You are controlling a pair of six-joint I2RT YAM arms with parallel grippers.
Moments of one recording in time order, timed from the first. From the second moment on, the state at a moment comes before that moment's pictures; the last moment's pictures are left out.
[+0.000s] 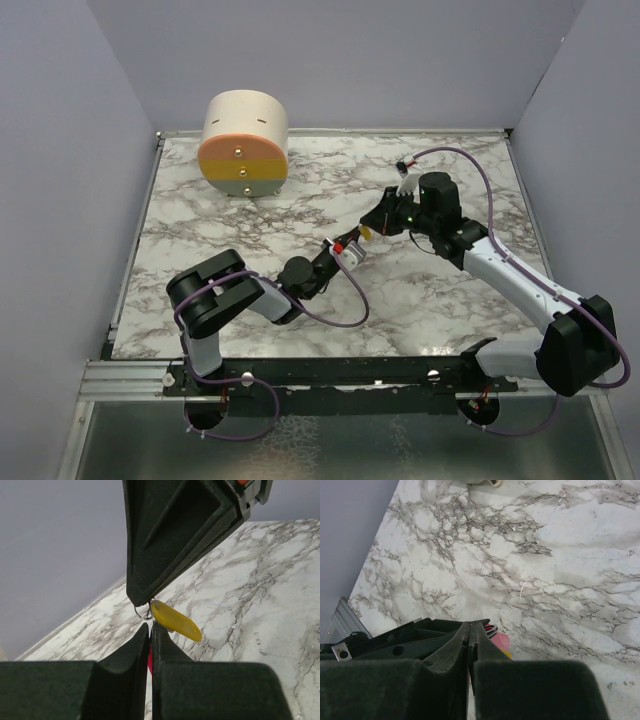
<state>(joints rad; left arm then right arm) -0.95 1.80 0.56 1.46 -0.16 0.41 0.48 1.28 0.93 -0.08 -0.35 0.43</state>
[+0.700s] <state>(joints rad) -0.96 1.80 0.51 1.50 -0.15 0.41 0.48 1.29 0.92 -0.13 -0.35 0.43</state>
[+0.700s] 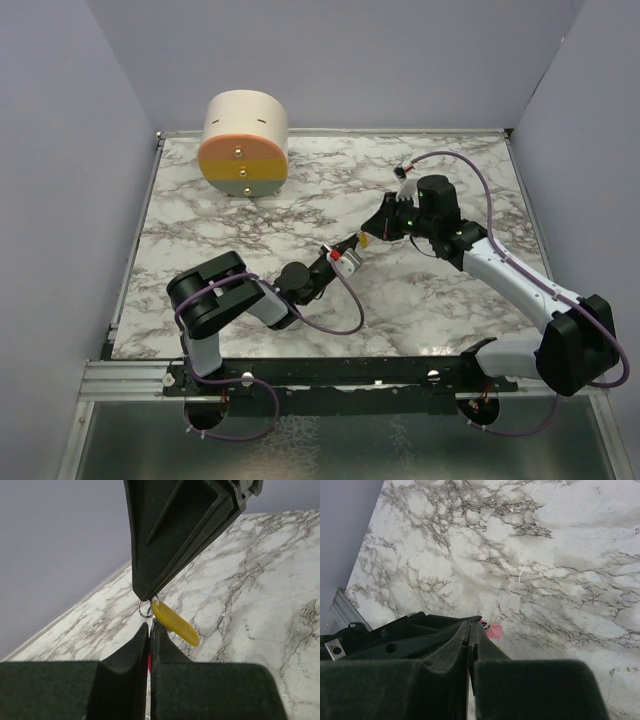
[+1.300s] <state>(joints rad) -0.94 1.79 0.47 1.50 -0.14 0.39 0.44 1.28 0.91 -0.13 -0.31 0.37</state>
